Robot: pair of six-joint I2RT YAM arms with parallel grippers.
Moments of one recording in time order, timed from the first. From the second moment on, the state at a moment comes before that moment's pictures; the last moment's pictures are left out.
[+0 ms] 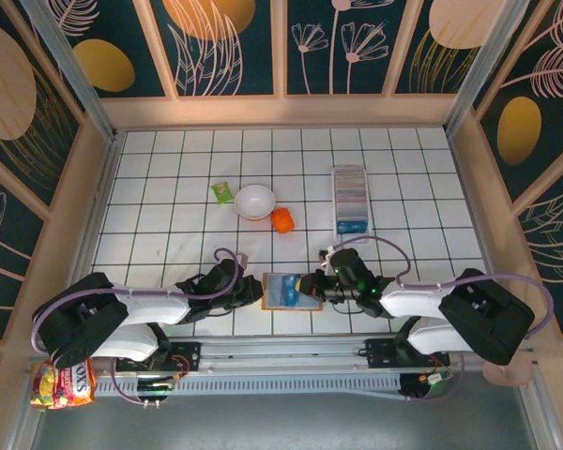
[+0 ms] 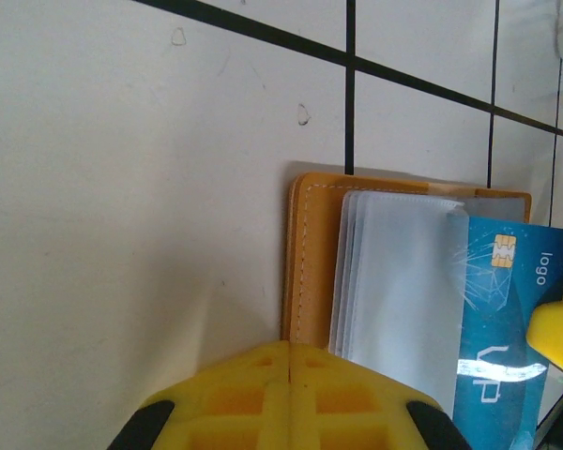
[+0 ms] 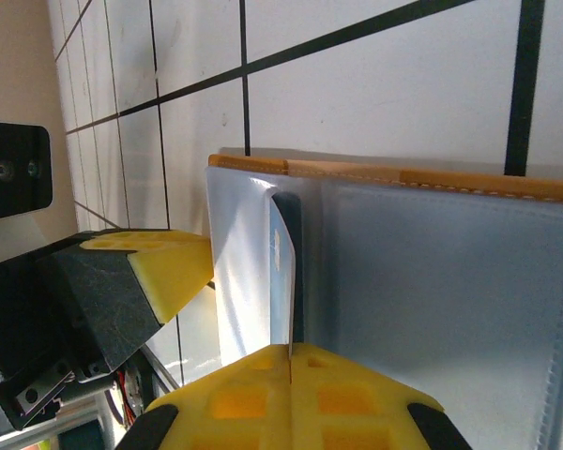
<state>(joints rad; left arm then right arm) -0.92 1.33 0.27 0.29 0.11 -1.11 0.85 1.30 0.25 0.41 -0.36 1.11</state>
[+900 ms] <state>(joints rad) -0.92 1.33 0.25 0.32 0.12 -1.11 0.94 1.40 0.45 0.14 -0.25 1.02</state>
